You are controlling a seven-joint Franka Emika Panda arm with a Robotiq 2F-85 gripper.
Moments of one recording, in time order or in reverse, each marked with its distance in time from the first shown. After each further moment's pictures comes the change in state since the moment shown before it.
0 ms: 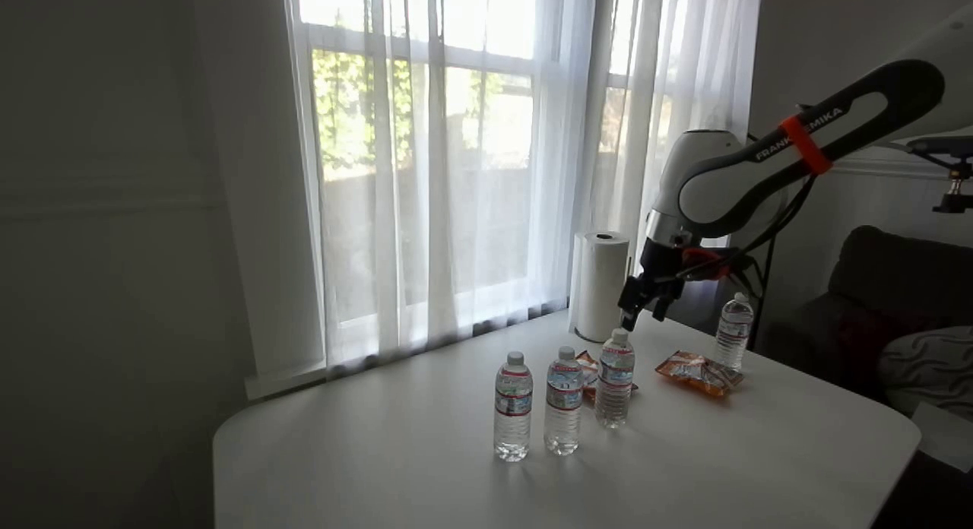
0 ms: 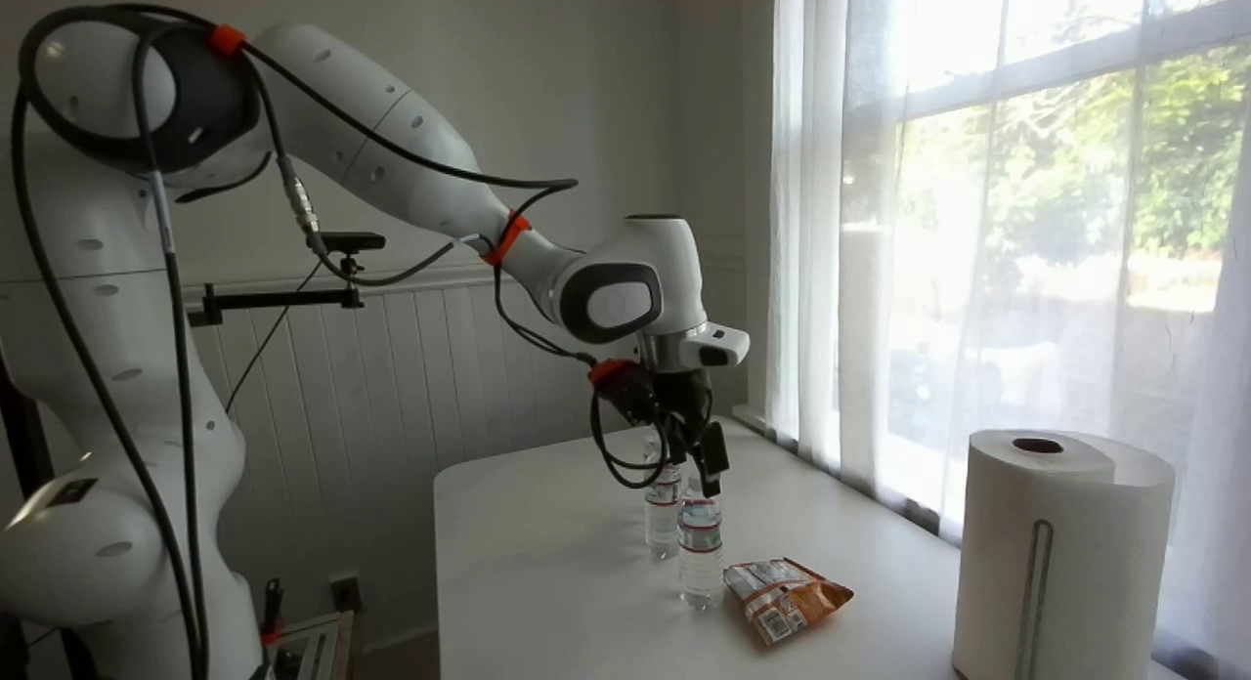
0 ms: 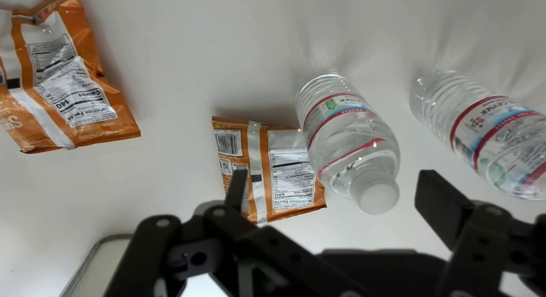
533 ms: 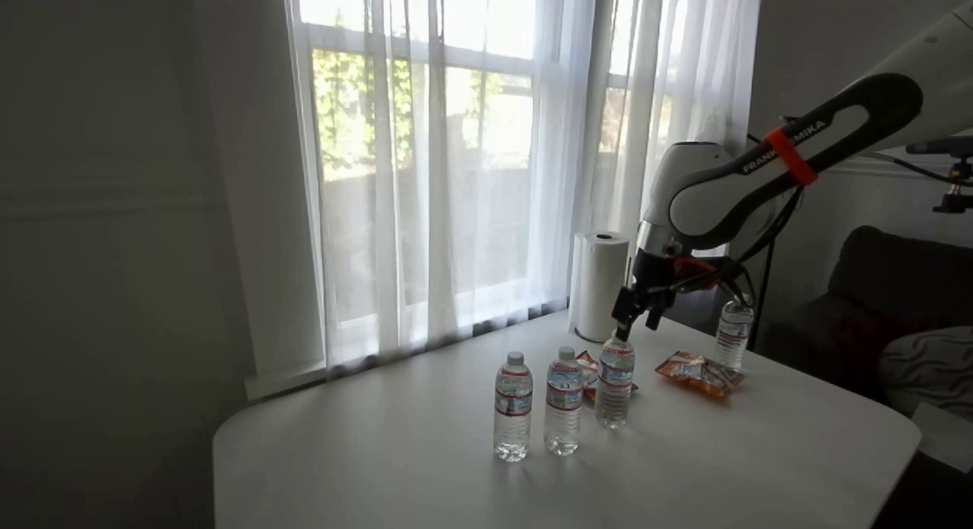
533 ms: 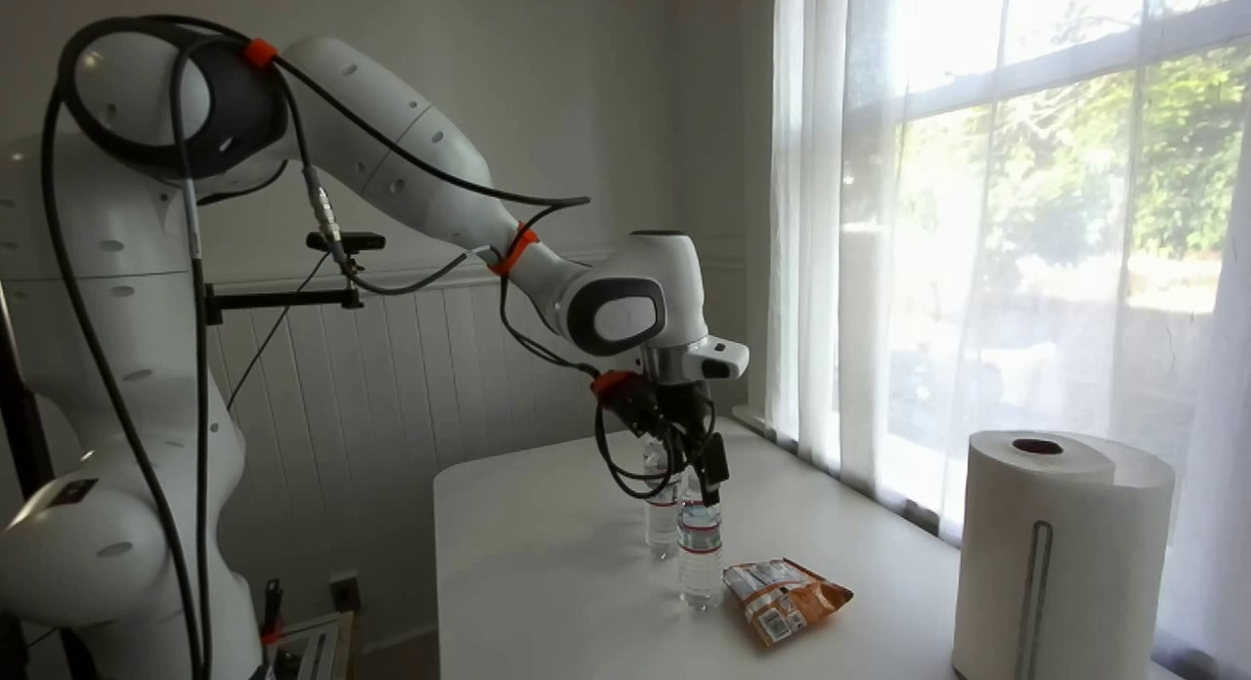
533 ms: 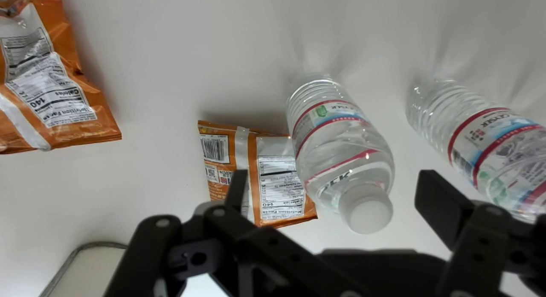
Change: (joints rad) arm 0.001 0.047 0.018 0.012 -0.001 0.021 -0.010
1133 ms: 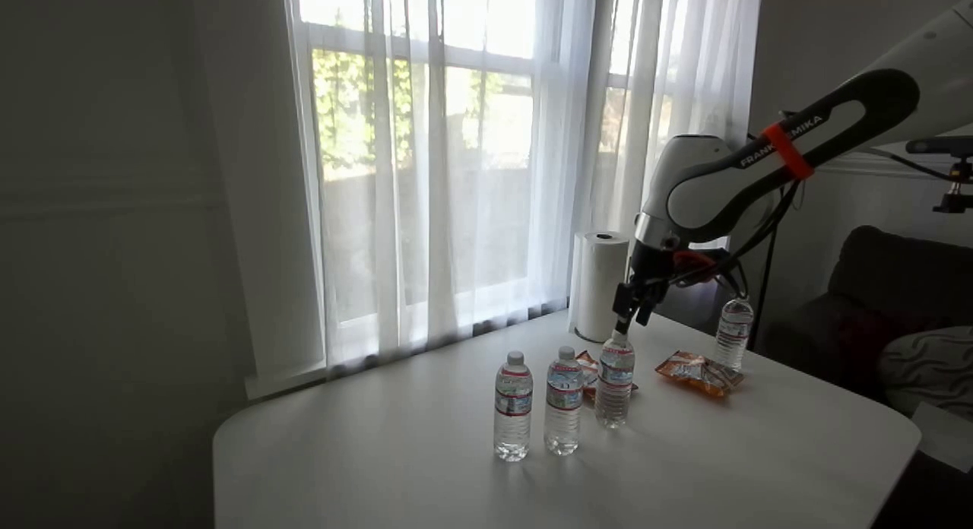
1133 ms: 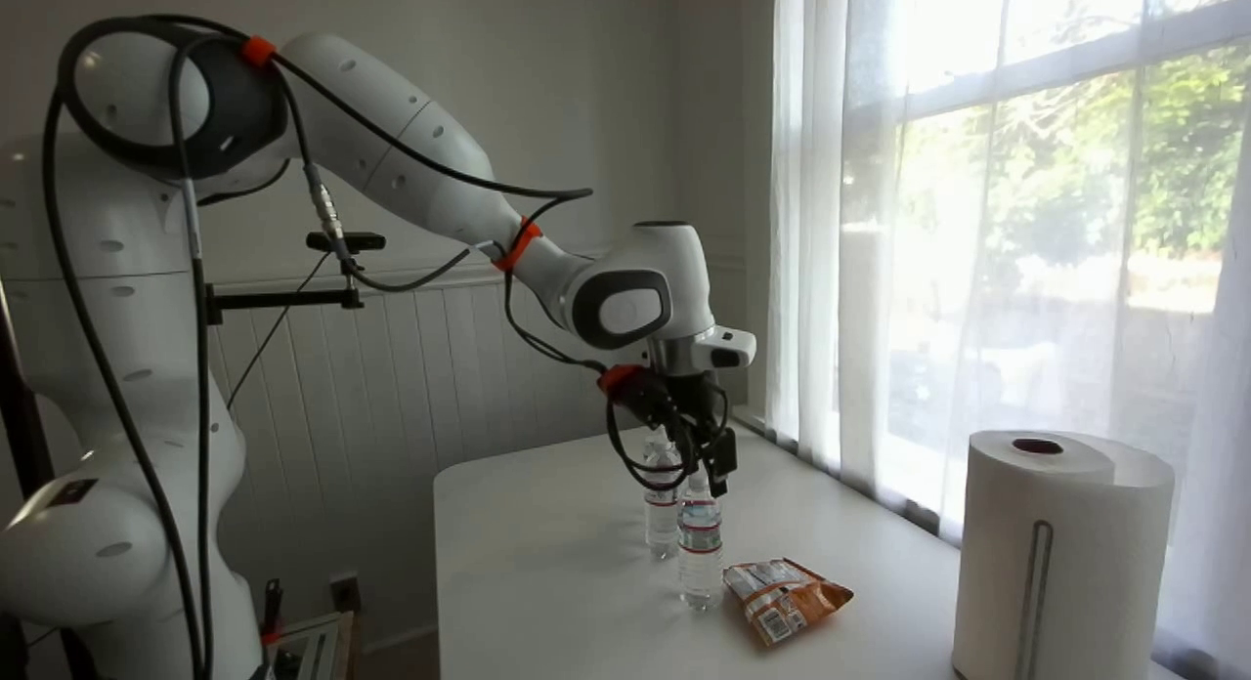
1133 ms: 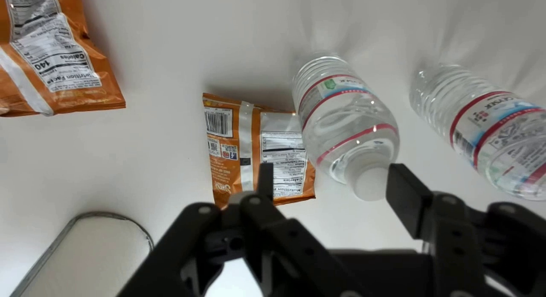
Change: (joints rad) arm -0.003 0.002 -0.006 0.026 0.000 0.010 -0.059
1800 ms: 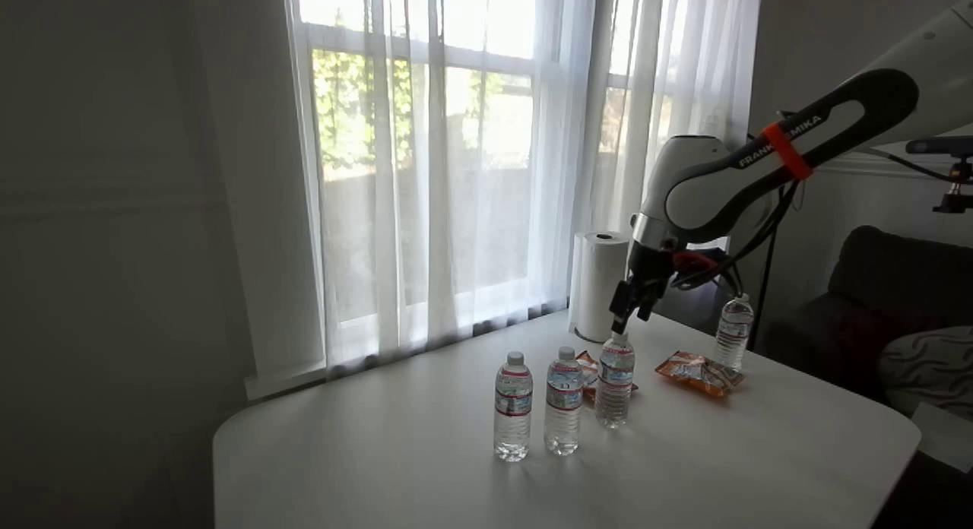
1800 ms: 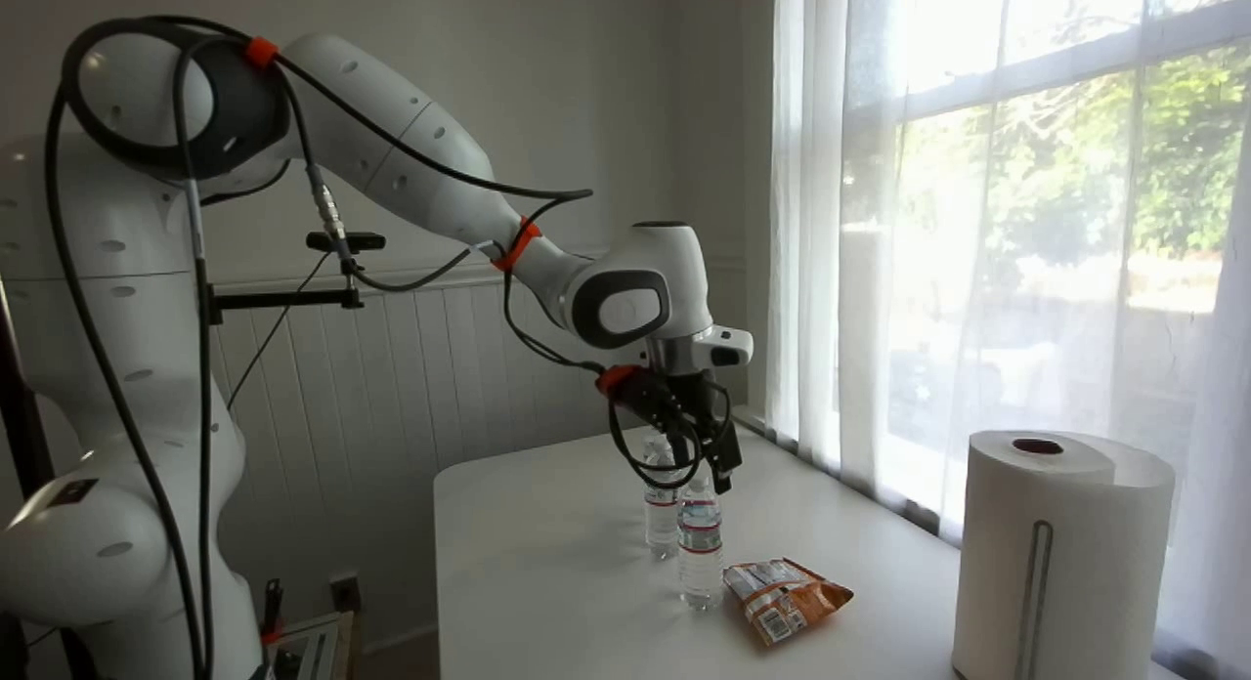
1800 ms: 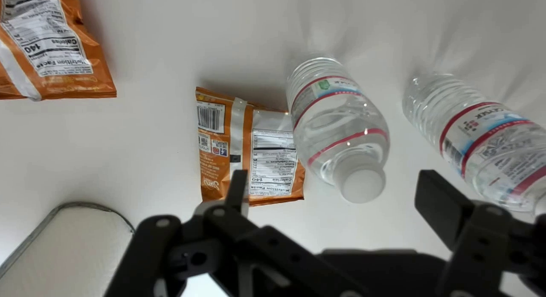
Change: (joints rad) arm 0.003 0.003 0.008 0.002 0.004 -0.002 -0.053
